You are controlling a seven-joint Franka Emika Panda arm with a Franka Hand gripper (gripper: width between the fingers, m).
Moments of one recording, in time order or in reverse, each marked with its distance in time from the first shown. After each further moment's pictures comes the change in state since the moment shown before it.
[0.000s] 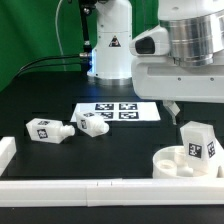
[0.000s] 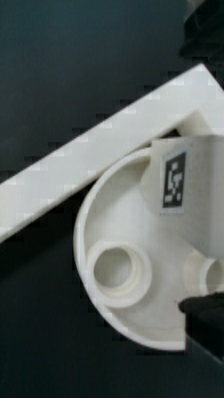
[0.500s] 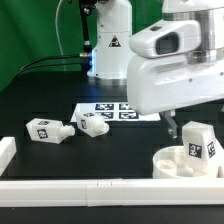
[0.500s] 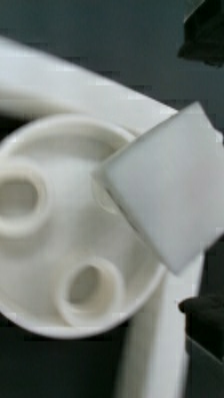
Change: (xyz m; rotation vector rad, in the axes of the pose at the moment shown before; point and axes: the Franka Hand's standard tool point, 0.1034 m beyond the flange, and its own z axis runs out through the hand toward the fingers) arm 0.020 -0.002 -0.005 -0.104 0.108 -0.865
